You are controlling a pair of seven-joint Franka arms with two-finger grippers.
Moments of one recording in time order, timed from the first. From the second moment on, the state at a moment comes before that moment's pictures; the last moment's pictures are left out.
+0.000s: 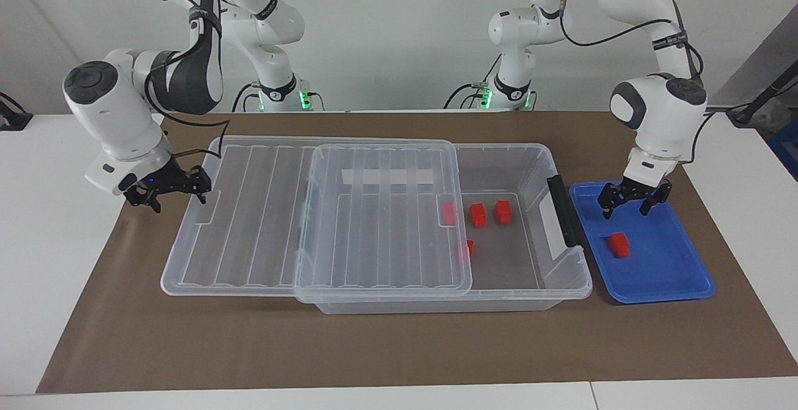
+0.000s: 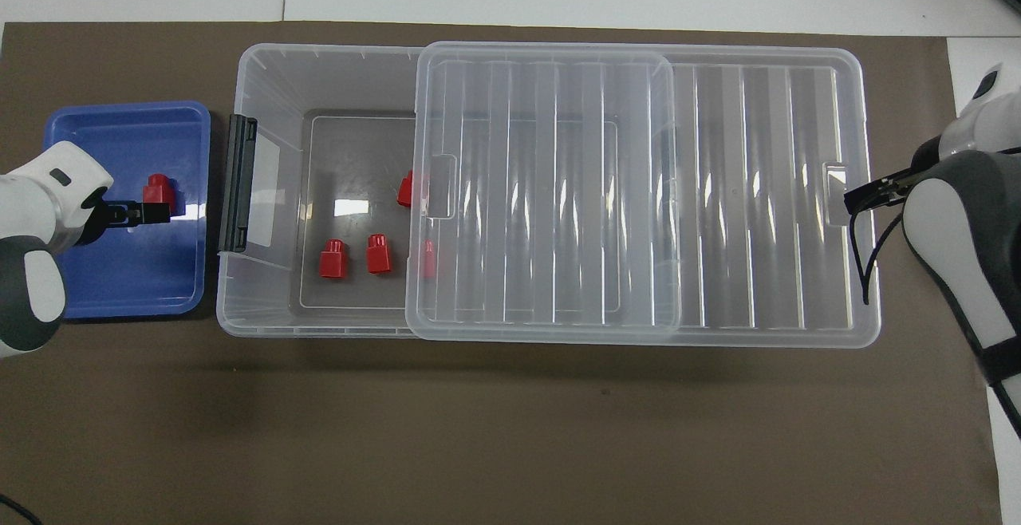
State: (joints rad) left arm 0.04 0.13 0.08 -2.16 0.01 2.53 0.14; right arm 0.02 0.17 -0.13 -1.76 -0.06 1.92 -0.35
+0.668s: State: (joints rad) left arm 0.04 0.21 0.07 -2.12 0.01 2.60 0.08; right arm 0.02 0.12 -0.12 -1.76 -0.06 1.89 -0.25
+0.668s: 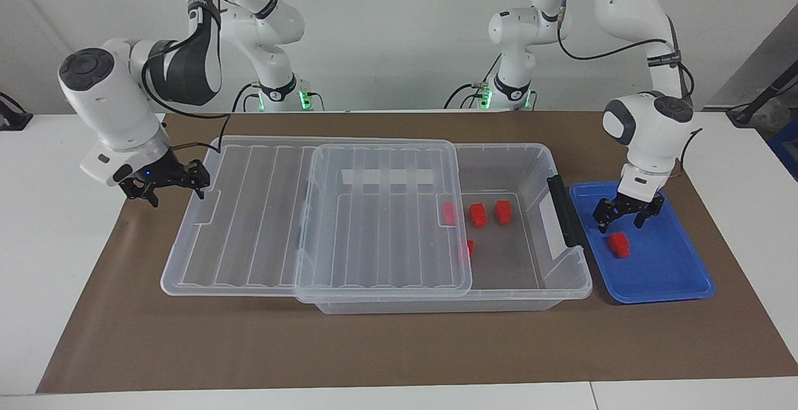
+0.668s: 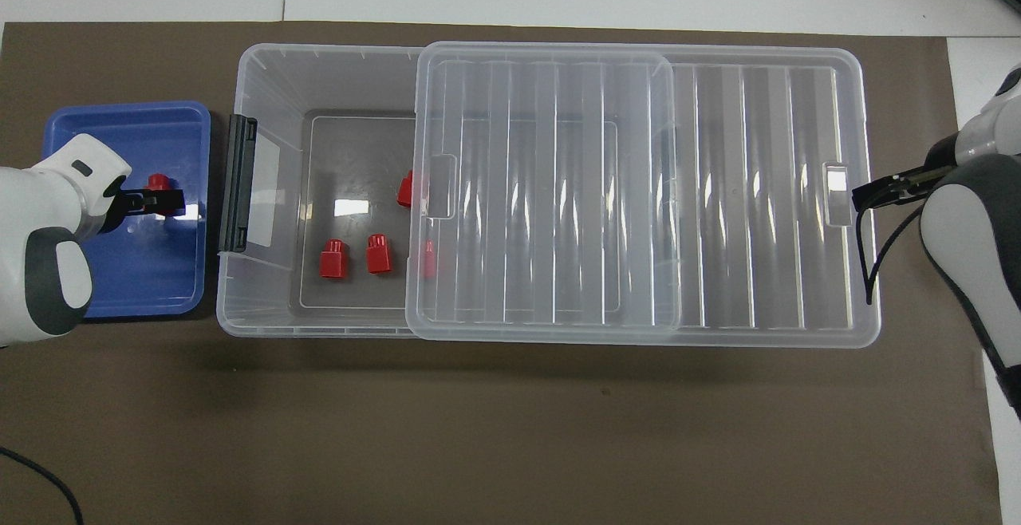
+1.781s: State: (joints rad) left arm 0.04 0.30 0.08 -2.09 0.01 2.68 0.08; right arm -0.04 -0.06 0.04 -1.67 -0.02 1.68 0.13
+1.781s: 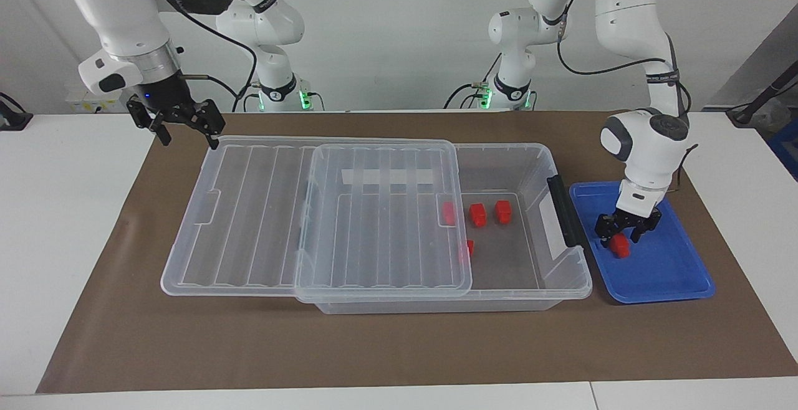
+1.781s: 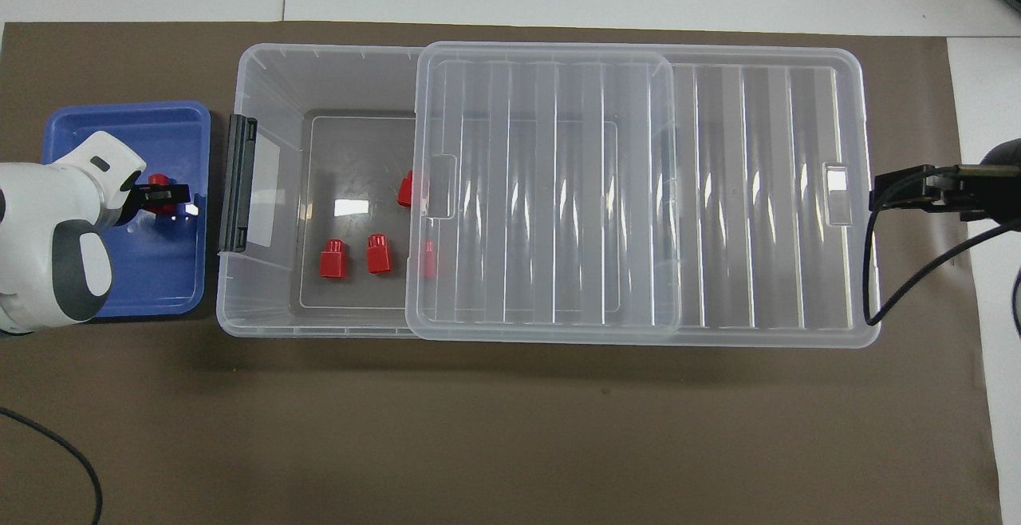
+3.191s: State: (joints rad) left arm -0.02 0.24 0.01 -1.49 -0.09 1.72 -0.26; right arm -0.01 -0.03 0.00 -1.57 -0.02 1.55 0.13
